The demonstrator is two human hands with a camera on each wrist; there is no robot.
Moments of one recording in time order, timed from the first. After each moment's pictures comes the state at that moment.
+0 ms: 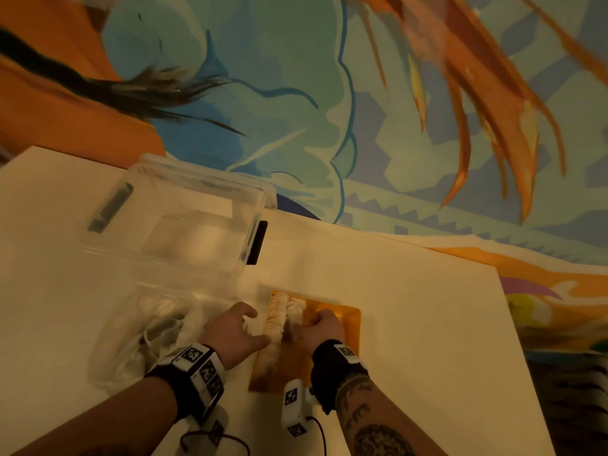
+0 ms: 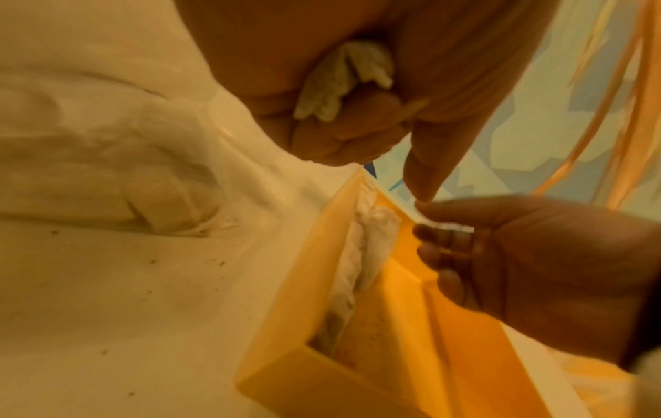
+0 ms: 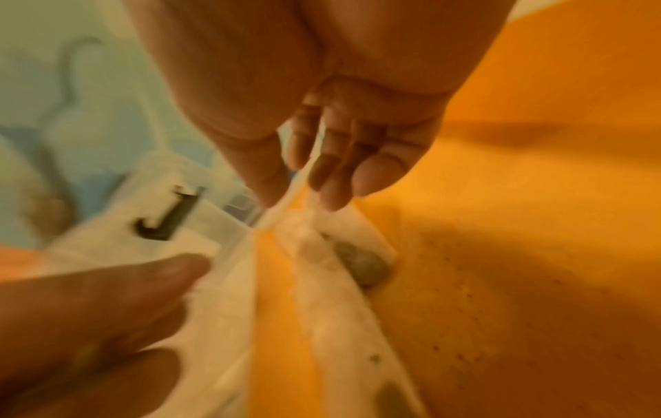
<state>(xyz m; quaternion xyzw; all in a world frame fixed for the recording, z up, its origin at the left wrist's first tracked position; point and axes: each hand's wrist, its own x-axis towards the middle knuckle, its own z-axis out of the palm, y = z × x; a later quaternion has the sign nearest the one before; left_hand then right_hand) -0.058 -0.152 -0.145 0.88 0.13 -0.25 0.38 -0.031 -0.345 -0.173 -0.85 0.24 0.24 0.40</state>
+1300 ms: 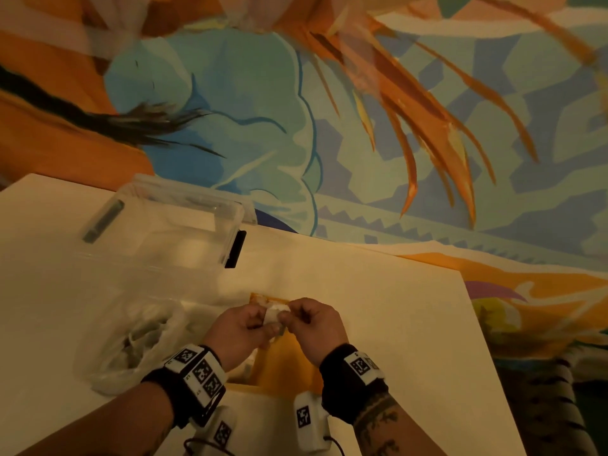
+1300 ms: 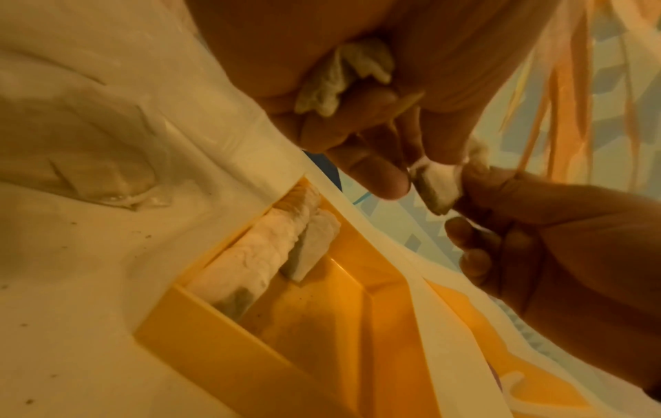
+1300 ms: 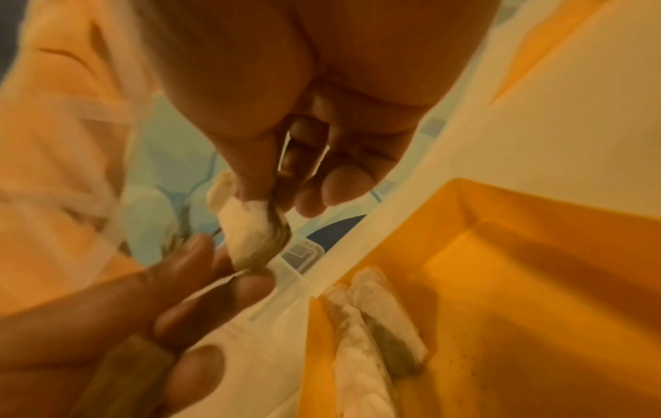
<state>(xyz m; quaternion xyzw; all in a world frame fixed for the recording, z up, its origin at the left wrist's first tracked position) -0.087 -0.202 -0.105 0.75 0.05 -0.16 0.64 -0.078 -0.375 -0.085 -0.82 0.03 0.09 0.56</state>
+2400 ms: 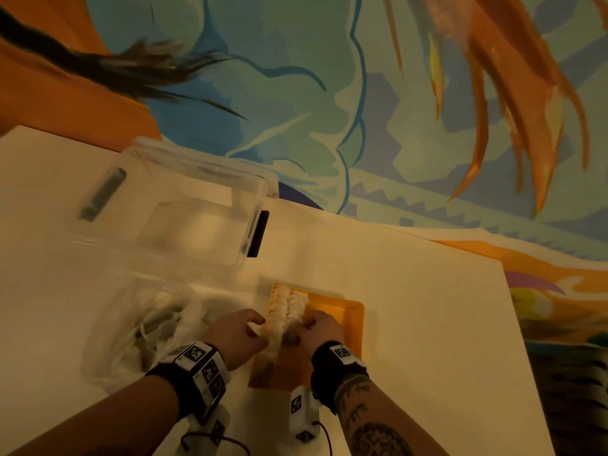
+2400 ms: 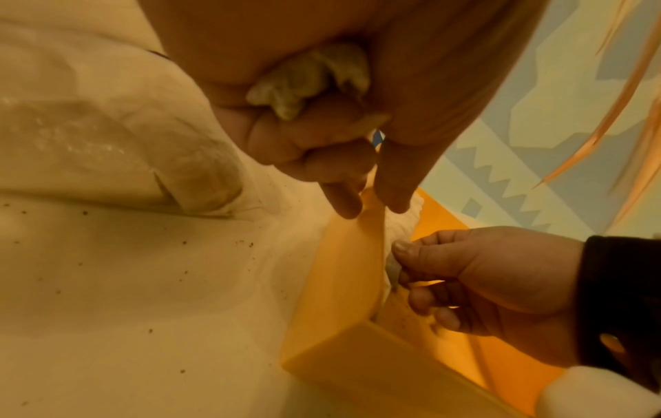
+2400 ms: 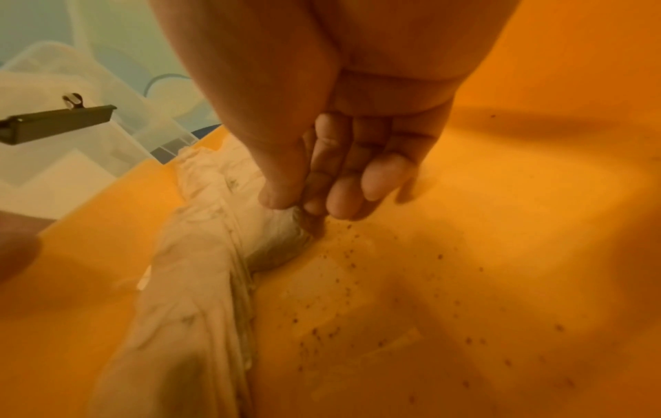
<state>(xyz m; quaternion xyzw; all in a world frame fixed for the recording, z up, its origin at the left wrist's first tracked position) -0.057 -0.154 -0.157 0.88 0.10 -0.31 0.35 -0.032 -0.346 -0.196 -0.87 0.21 0.28 0.33</state>
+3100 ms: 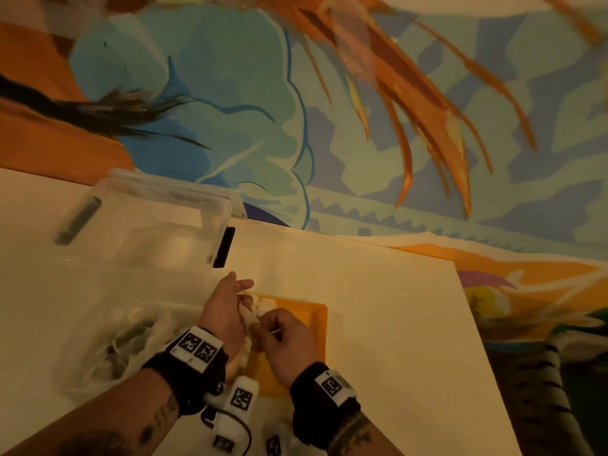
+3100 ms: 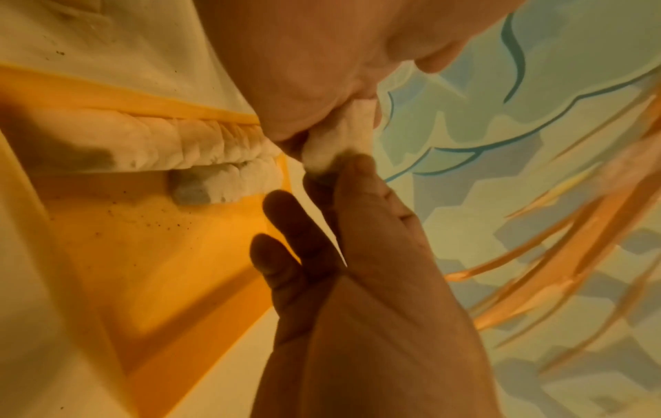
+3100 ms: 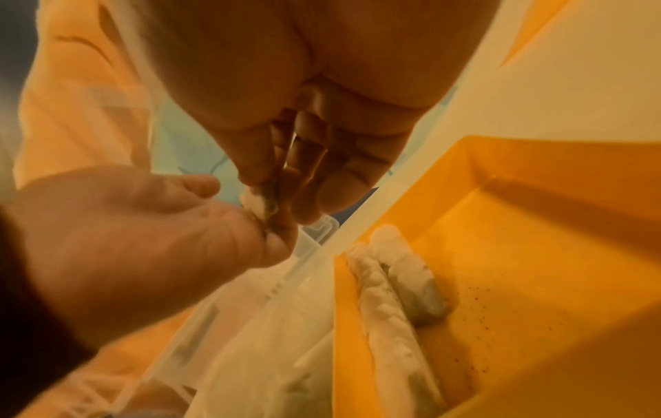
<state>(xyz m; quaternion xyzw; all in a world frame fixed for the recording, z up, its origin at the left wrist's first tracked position) -0.047 -0.219 -0.080 0.42 0.34 -0.16 0.83 -0.095 -0.340 -0.096 -0.82 0.05 0.13 0.55</state>
